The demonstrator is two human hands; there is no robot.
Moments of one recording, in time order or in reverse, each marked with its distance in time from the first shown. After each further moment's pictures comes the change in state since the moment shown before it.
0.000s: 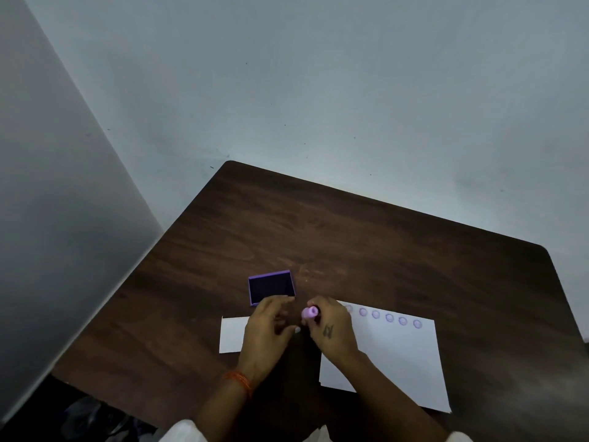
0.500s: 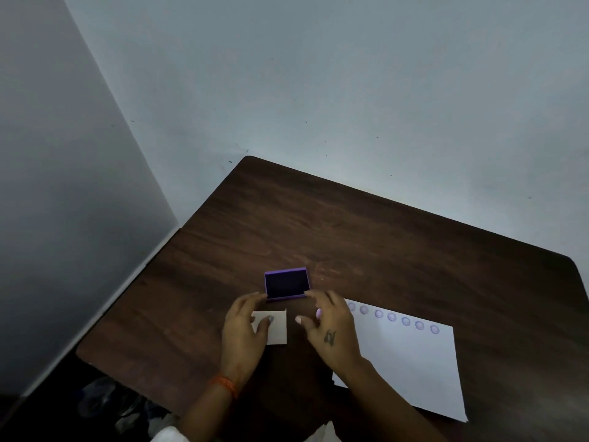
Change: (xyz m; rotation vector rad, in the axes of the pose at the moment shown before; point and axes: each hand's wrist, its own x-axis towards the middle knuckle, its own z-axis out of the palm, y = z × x) left_hand -0.012 -0.033 -0.033 0.106 0.251 -0.126; right_hand -0.026 -0.029 0.003 -0.194 -0.062 -0.274
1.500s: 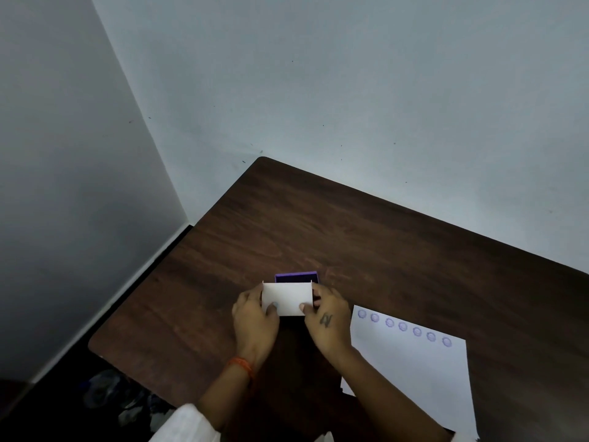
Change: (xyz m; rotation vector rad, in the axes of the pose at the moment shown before) left_hand 0.022 0.024 -0.004 -0.006 0.003 -0.265; right_hand 0.026 -0.022 0.017 0.069 0.012 0.142
